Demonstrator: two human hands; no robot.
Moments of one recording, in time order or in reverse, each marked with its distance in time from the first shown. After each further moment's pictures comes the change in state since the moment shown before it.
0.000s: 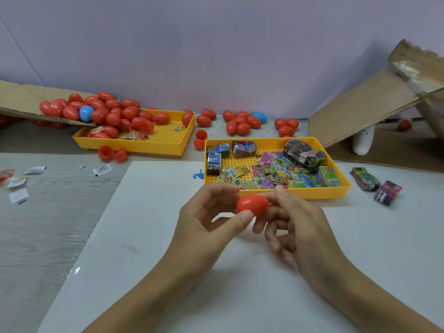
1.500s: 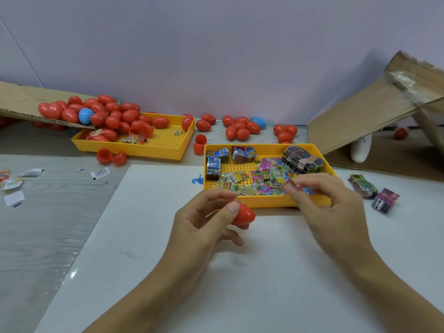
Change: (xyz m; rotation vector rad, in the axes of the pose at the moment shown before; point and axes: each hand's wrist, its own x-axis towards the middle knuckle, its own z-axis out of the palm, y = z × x) left_hand 0.003 0.003 -0.003 -0.188 0.025 -0.103; right_hand 0.025 -0.004 -0.040 -0.625 0.398 -0.454
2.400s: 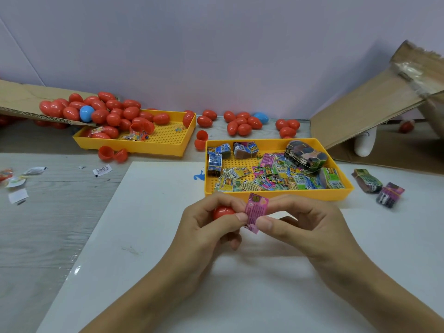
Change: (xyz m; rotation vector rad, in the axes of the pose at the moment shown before) left_hand -0.003 0.002 0.002 -0.013 -0.142 -0.042; right_hand -0.027 -0.037 0.004 0.536 -0.431 0.220
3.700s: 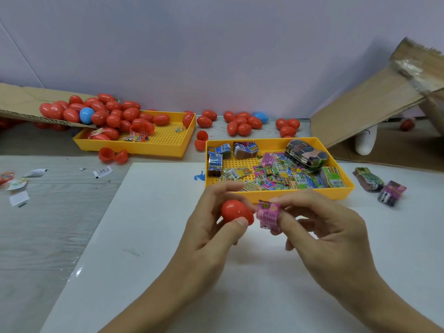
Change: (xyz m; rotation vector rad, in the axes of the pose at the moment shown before) left_hand -0.009 0.002 0.005 0.268 -0.014 0.213; right_hand -0.006 0.006 0.002 -0.292 0.185 -0.389
